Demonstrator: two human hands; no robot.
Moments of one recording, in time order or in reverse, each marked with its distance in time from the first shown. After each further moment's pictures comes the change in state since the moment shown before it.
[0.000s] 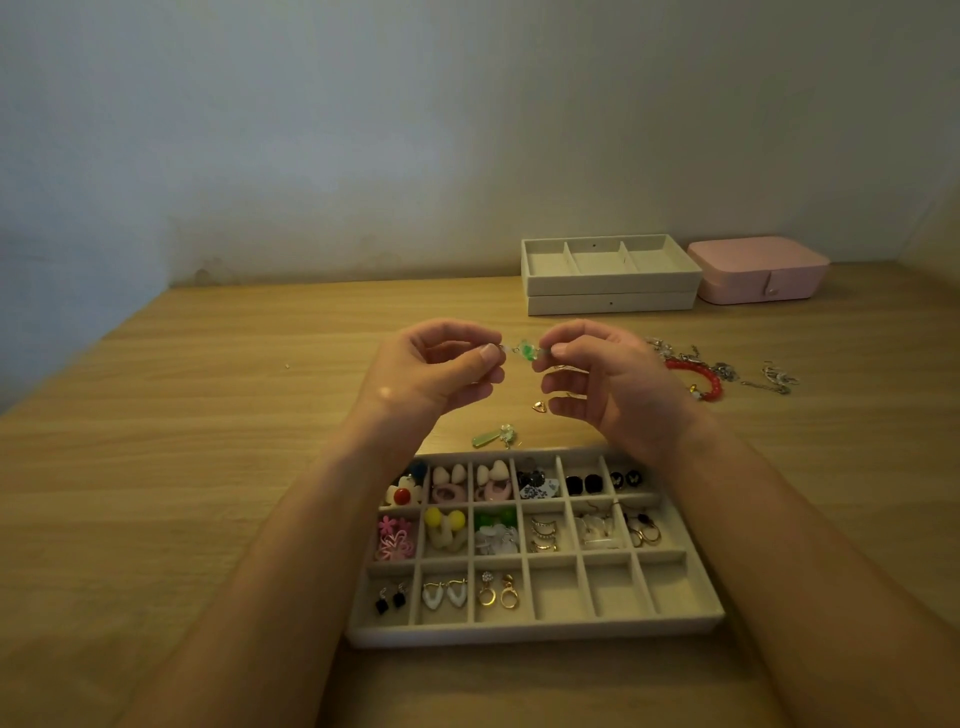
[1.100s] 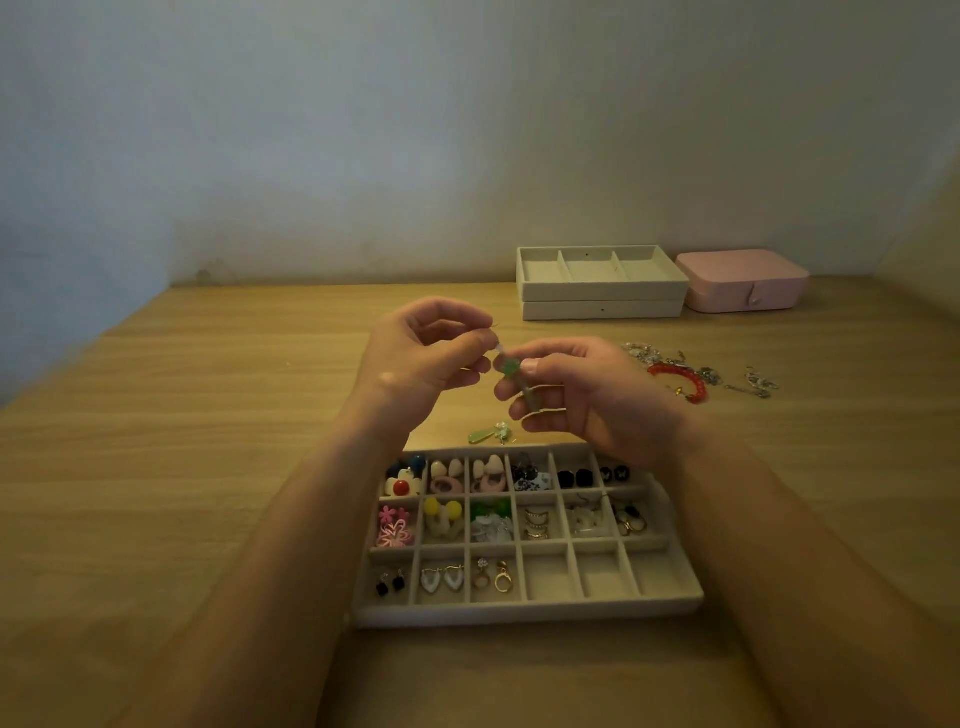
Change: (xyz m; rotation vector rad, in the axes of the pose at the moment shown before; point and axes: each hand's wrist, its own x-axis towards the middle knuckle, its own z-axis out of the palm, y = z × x) left_hand -0.005 0.016 0.004 0.181 0.083 0.132; right_hand -0.013 -0.011 0.010 -0.135 -0.191 0.076
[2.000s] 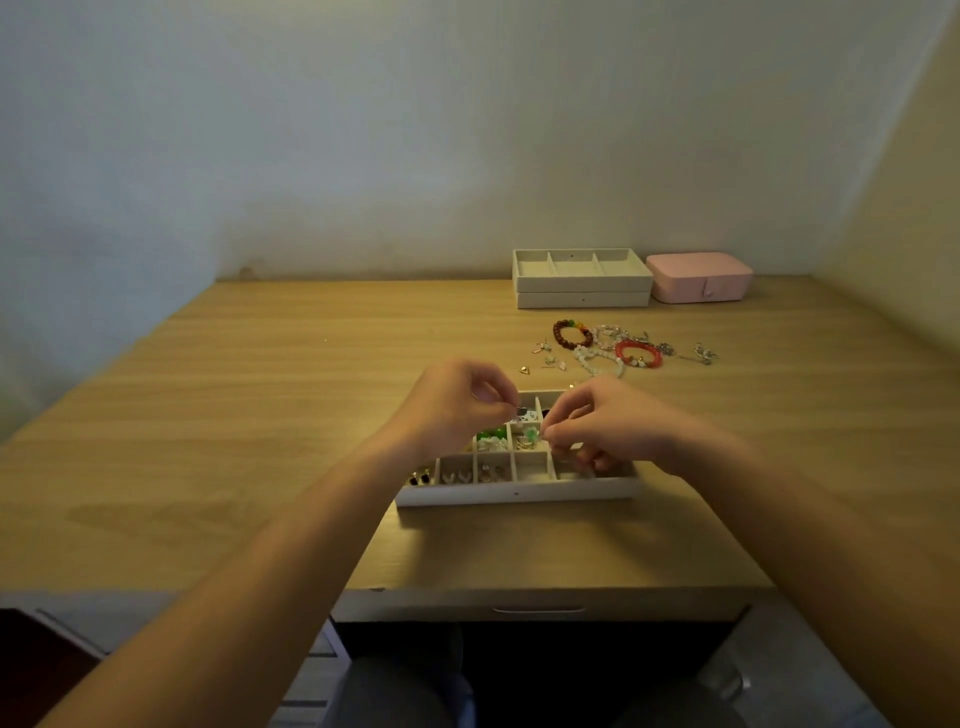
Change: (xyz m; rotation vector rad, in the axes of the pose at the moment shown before) left_hand -0.079 0.005 0.010 0.534 -0.237 -0.019; right_hand -0.099 -0.002 0.031 -0.740 0.138 0.239
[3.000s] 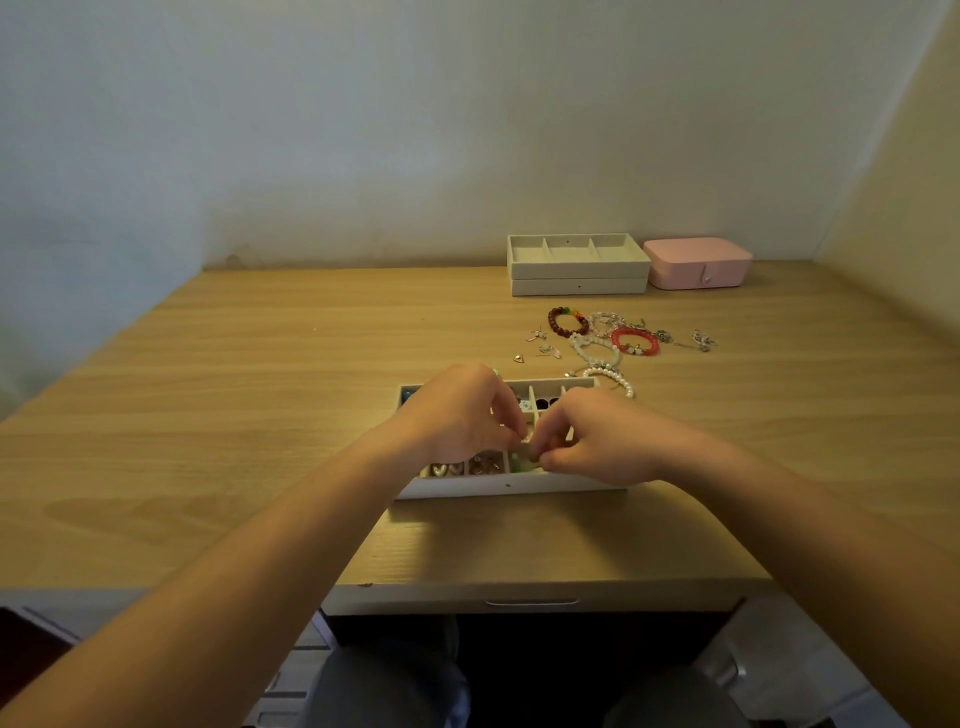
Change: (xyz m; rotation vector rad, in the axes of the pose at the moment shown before) left_hand 0.000 0.013 0.011 0.429 -0.201 0.053; right_hand -0.001 0.005 0.012 -0.477 -0.079 -0.215
